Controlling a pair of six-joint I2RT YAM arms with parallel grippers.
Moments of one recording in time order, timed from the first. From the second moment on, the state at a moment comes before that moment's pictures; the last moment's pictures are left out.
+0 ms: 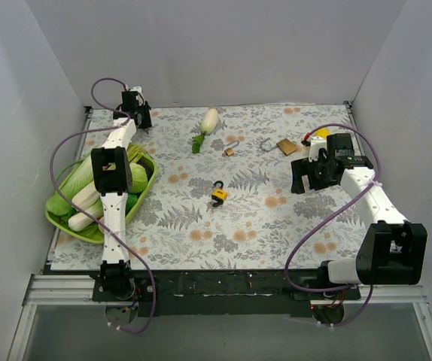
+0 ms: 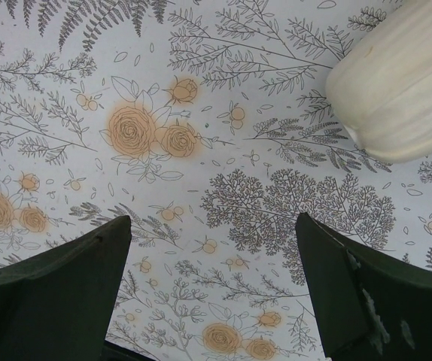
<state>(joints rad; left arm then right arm) 0.02 2.65 2.33 -0.37 -0.01 -0.12 0.04 1.35 1.01 -0.72 -0.31 -0.21</state>
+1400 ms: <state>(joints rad) -0.15 2.22 2.05 -0.71 -0.06 -0.14 0.04 1.32 1.02 -0.72 -0.36 -0.20</state>
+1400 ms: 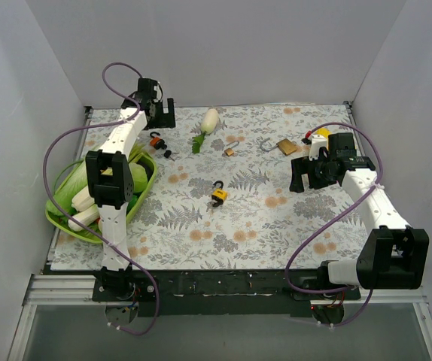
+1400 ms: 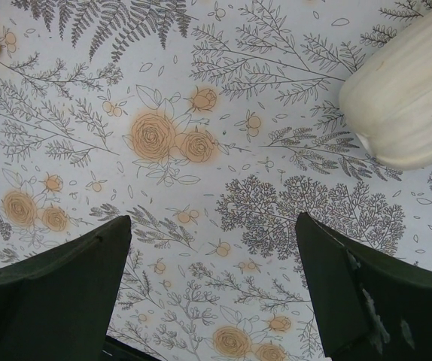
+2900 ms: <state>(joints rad) -0.12 2.43 2.10 -0.70 -0.30 -0.64 0.04 1.30 0.97 -0.71 -0.33 -0.19</state>
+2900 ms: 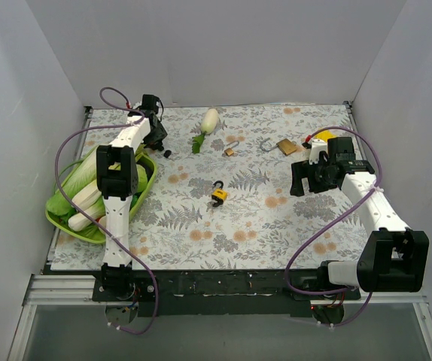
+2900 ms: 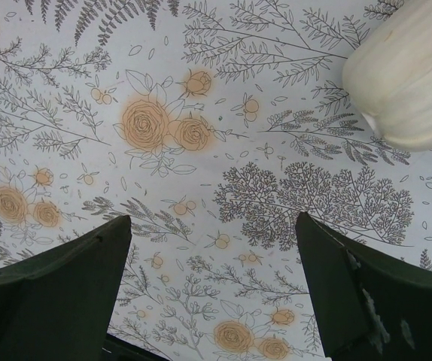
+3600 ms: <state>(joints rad) -0.12 2.19 2.01 -0.54 -0.08 -0.71 0.04 1.34 1.18 -0.72 -0.42 -0.19</state>
